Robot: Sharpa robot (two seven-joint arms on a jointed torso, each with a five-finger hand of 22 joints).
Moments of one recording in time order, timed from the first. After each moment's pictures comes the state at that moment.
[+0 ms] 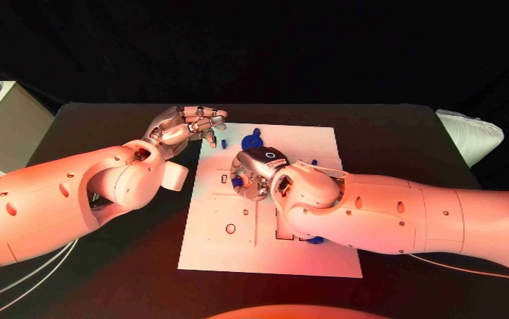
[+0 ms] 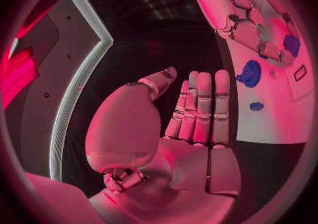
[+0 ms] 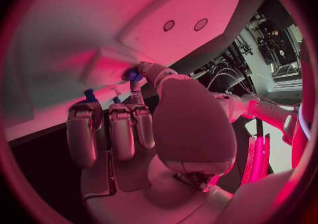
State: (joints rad) left arm 1.16 -0.92 -0.01 1.61 -0.13 -0.25 0.36; left_hand 1.26 -0.18 0.55 -0.01 0.05 0.90 0.18 0.29 0.18 1.08 0.10 0.42 0.24 1.01 0.04 1.08 0.55 0.17 0.85 0.15 1.10 0.62; right arm 1.17 -0.51 -0.18 1.57 -1.61 -0.43 -0.45; right_hand 1.38 -0.21 0.49 0.12 0.28 1.04 0.12 0.25 0.32 1.47 0.04 1.54 1.31 1.46 -0.03 1.57 1.31 0.03 1.47 0.08 1.52 1.31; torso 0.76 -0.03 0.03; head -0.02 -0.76
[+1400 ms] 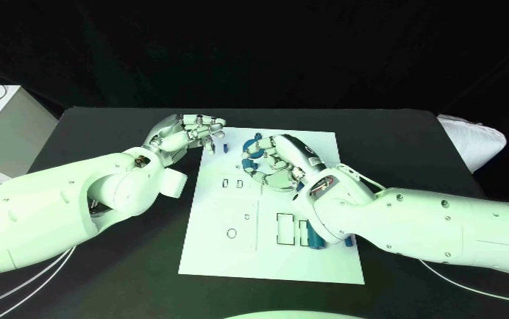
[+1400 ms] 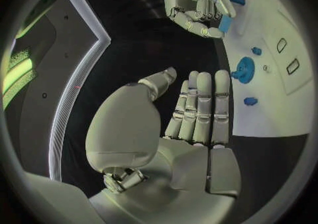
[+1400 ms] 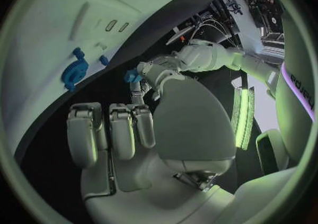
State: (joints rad) left arm 1.16 -0.93 -0.02 1.60 -0.12 -0.25 0.36; left_hand 1.26 -0.17 0.55 -0.01 0.05 0.90 0.19 0.29 0.18 1.08 0.11 0.42 0.24 1.01 0.04 1.08 0.55 0.17 0.85 0.15 1.10 0.62; right arm 1.17 -0.68 -0.18 1.66 -1.24 -0.81 -0.02; right_hand 1.36 -0.19 0.52 0.11 0.30 1.03 0.12 0.25 0.32 1.47 0.04 1.52 1.31 1.47 -0.03 1.57 1.31 0.03 1.46 0.07 1.52 1.31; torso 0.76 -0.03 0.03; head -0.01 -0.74
